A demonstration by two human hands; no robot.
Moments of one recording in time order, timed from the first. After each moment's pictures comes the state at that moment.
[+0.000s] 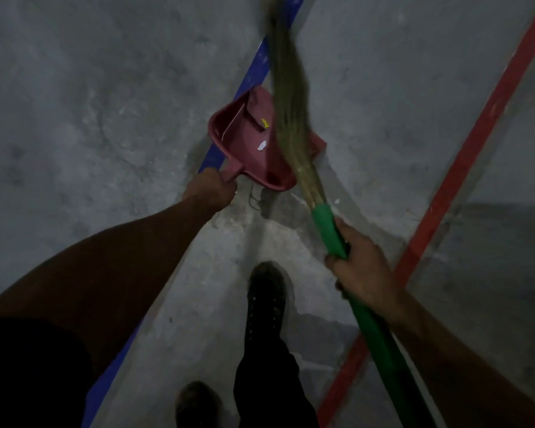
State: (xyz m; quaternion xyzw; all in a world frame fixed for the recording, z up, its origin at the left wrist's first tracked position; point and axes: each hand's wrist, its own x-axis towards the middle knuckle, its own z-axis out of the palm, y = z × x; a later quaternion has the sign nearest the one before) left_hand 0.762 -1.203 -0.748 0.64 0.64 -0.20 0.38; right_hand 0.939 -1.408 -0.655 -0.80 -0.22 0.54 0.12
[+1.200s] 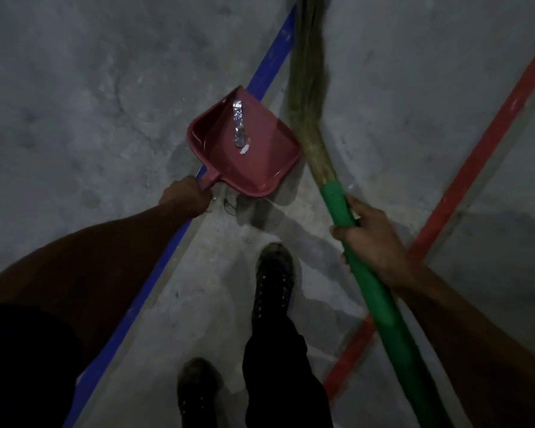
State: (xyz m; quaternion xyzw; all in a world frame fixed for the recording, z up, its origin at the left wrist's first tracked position) left_hand 0.668 -1.228 -0.760 0.63 0.65 -0.28 0.32; right_hand 0.921 -1.397 -0.657 -0.80 -0.15 0.55 0.17
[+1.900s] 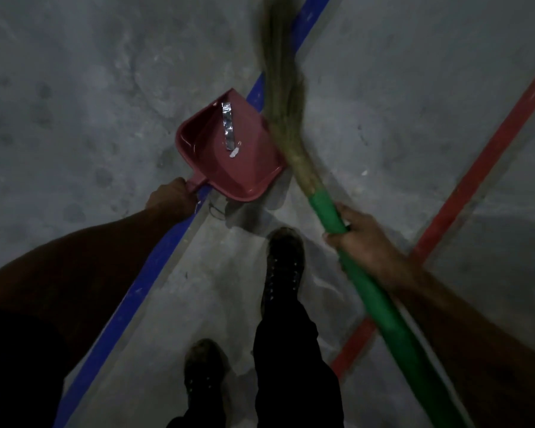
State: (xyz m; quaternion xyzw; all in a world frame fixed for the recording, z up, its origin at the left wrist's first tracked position) left_hand 0.603 -1.254 -0.753 0.62 0.66 -0.31 0.31; right_hand 0.877 -1.416 -0.657 -0.78 -0.18 0.59 0.13
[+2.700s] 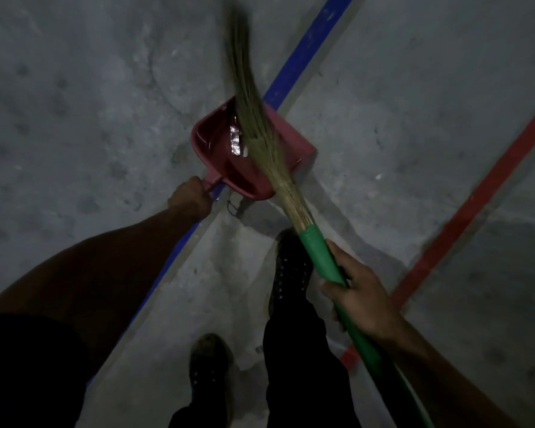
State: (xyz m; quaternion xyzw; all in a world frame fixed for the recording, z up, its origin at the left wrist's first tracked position) left_hand 0.609 -1.260 -0.751 0.58 0.70 -0.25 0.34; right_hand 0.834 -1.467 -0.641 -0.74 -0.22 0.62 0.15
